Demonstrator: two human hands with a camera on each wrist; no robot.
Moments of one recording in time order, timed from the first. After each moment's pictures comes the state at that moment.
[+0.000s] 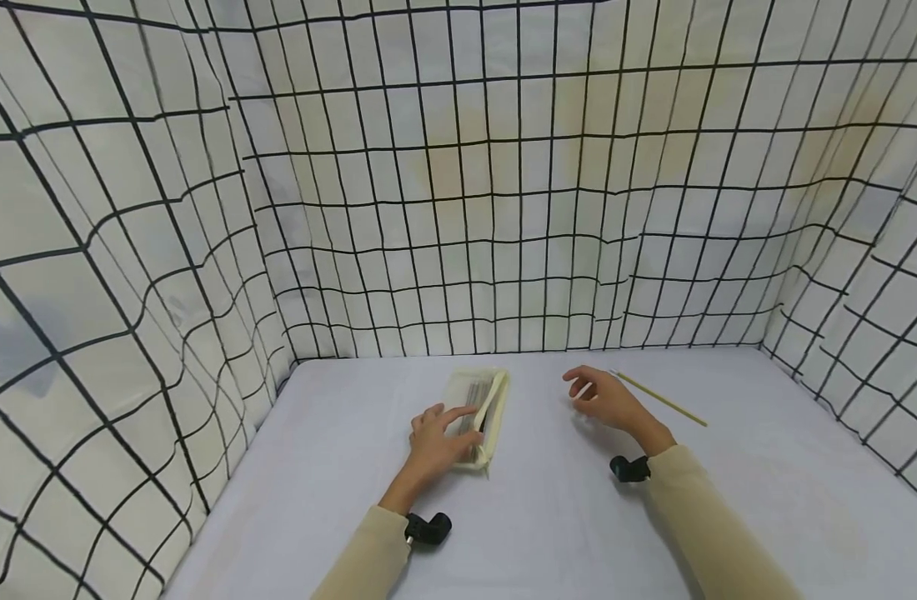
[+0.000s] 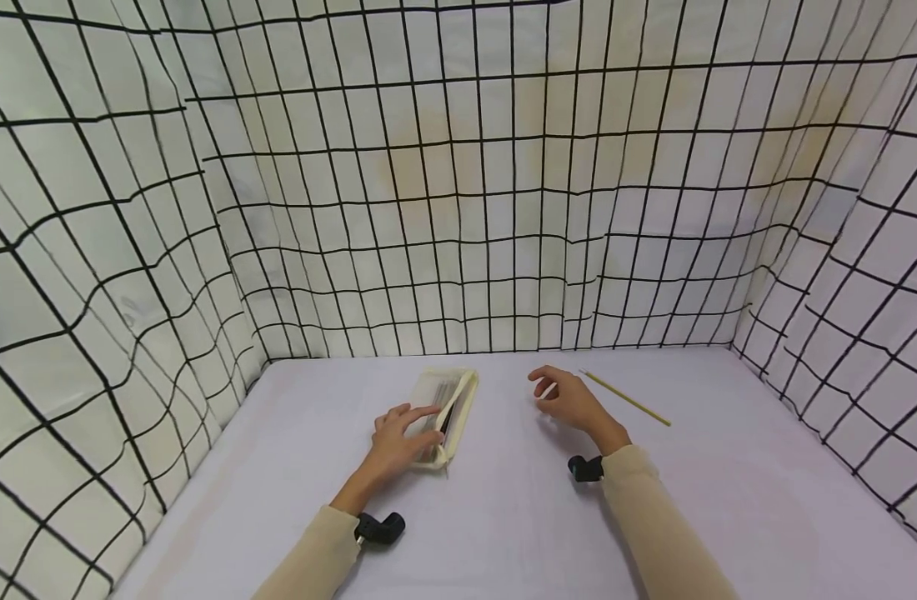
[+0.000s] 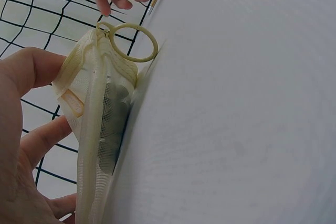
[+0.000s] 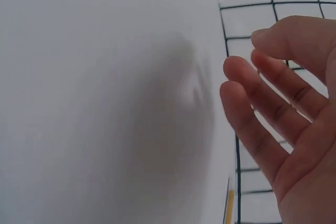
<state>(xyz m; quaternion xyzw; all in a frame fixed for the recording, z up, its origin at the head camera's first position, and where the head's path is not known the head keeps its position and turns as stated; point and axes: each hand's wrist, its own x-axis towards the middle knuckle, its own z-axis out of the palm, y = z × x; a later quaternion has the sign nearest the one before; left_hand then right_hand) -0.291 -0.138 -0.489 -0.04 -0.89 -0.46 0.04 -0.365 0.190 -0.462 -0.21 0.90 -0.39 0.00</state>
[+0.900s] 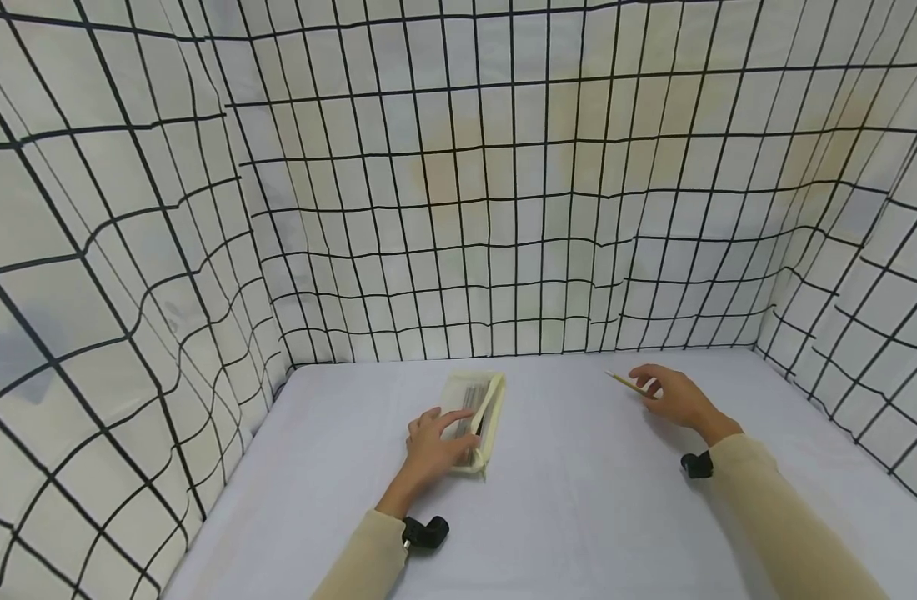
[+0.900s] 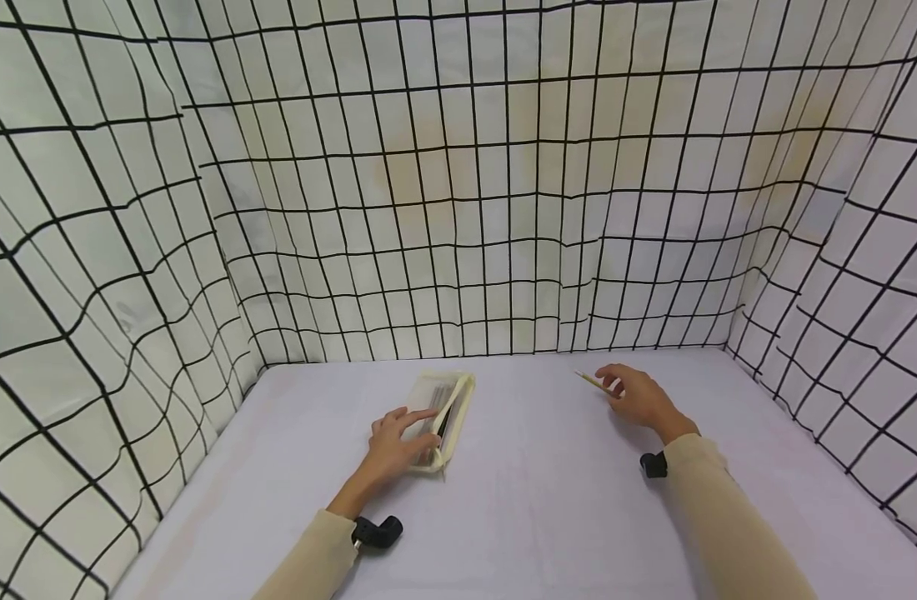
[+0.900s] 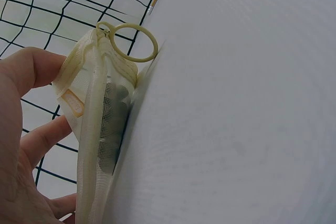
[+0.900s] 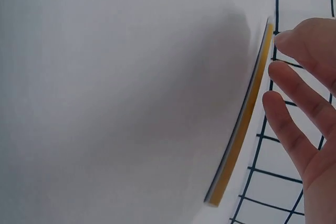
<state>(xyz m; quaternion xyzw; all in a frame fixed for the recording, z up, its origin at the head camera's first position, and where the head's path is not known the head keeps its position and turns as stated) -0.289 -0.138 -0.489 -0.04 -0.89 -0.46 0.04 -0.370 0.298 -0.462 -0.17 0.95 -0.26 -0.05</state>
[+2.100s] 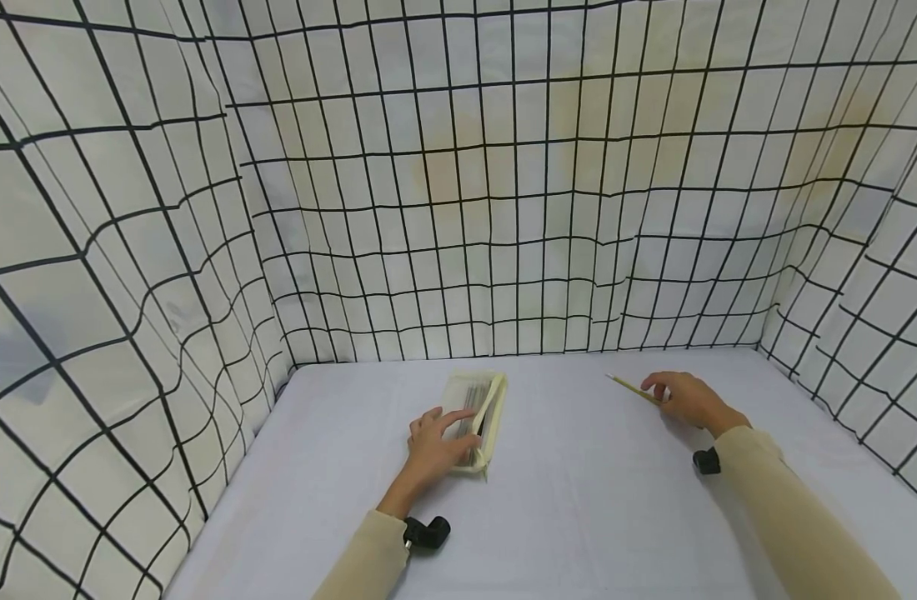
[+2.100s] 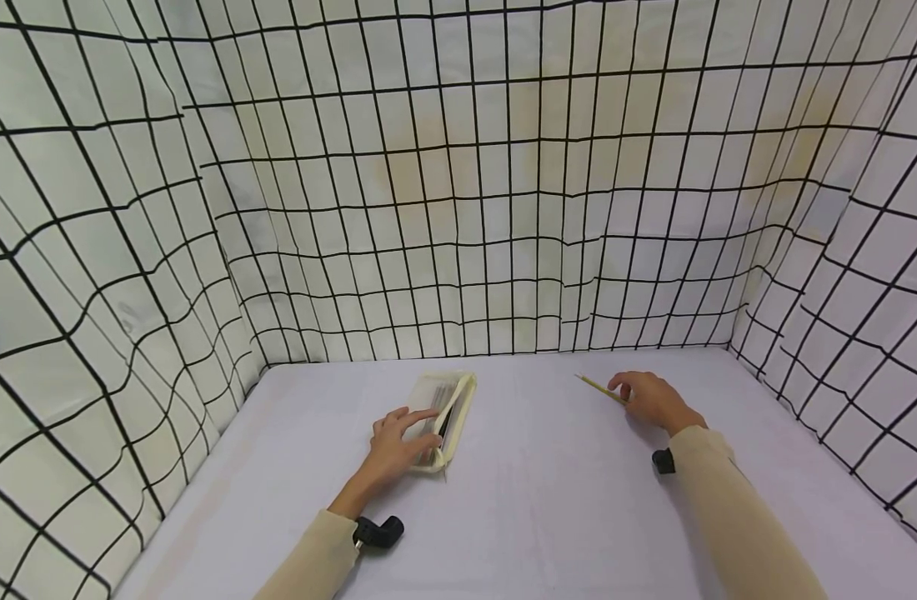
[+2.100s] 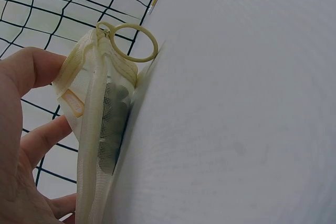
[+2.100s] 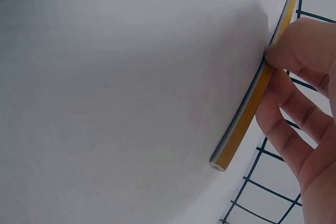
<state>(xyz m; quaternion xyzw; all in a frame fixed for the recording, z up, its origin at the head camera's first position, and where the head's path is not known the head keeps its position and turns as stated) -0.290 -0.138 -0.489 -0.04 -0.89 -0.45 0.05 -0.375 0.316 -0.458 -0.14 0.97 -0.20 0.03</state>
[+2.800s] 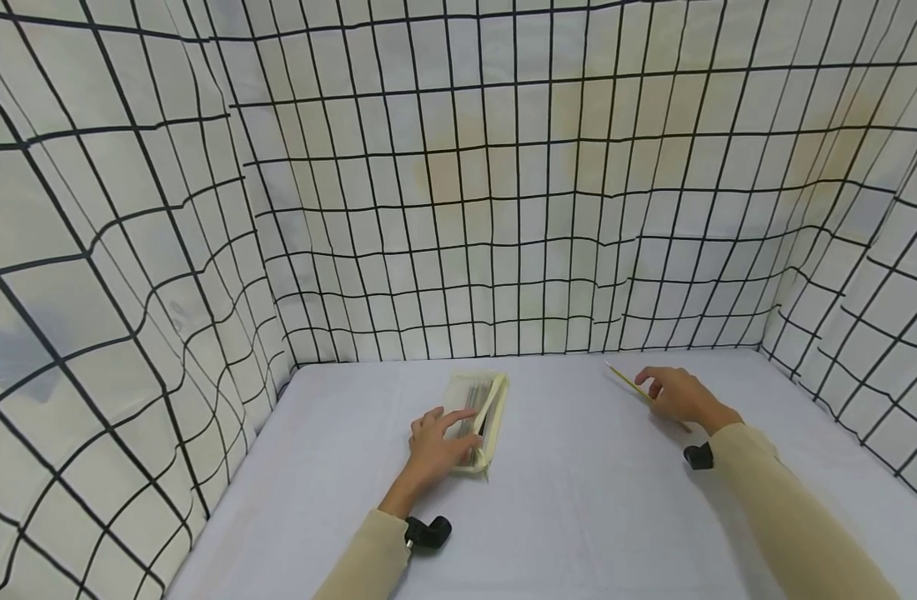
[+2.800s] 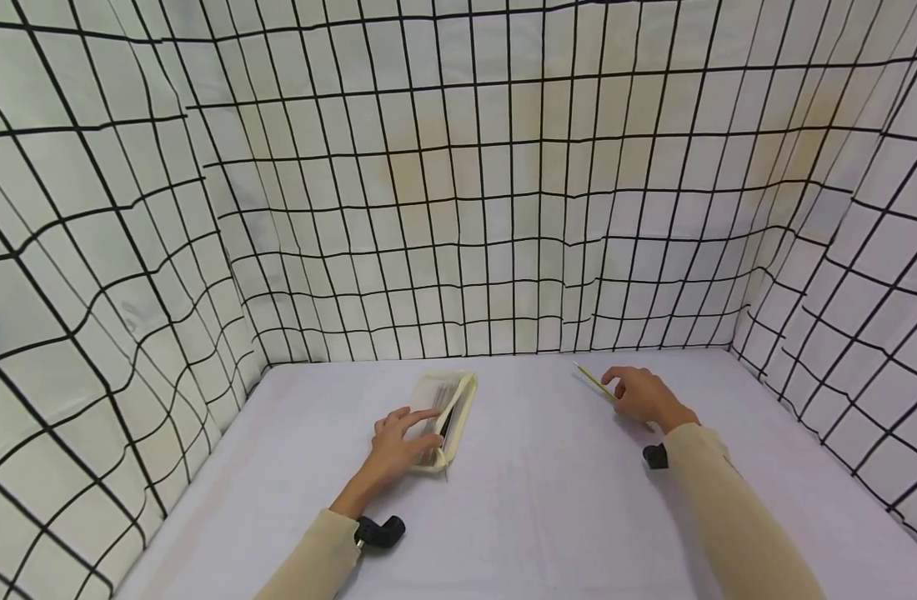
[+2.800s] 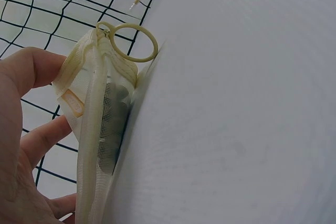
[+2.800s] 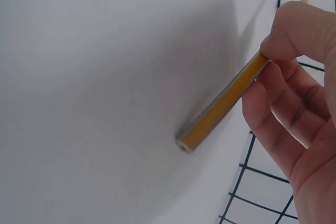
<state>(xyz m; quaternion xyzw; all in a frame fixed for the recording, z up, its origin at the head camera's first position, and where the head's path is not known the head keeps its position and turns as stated) -0.290 -0.137 -0.489 -0.04 -0.89 -0.45 0.05 -0.381 0.301 -0.451 -0.12 0.97 -0.22 0.05</state>
